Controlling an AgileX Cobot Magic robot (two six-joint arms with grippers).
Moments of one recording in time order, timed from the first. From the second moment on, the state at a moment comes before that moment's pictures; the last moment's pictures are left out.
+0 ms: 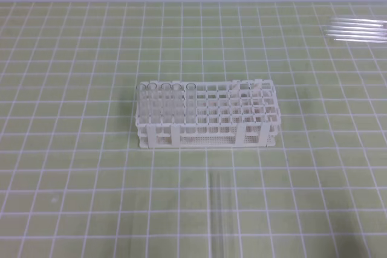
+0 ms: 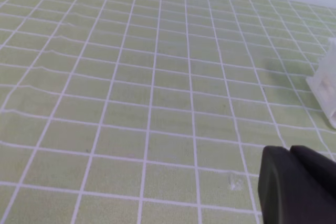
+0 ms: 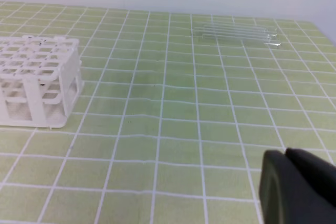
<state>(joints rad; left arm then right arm) -0.05 -0.02 0.01 -0.05 0.32 -0.07 0.02 0.00 0.00 0.15 0.28 -0.16</state>
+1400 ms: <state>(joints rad) -0.05 -0.03 0.01 -0.06 0.27 -0.09 0.02 0.00 0.00 0.15 0.28 -0.16</state>
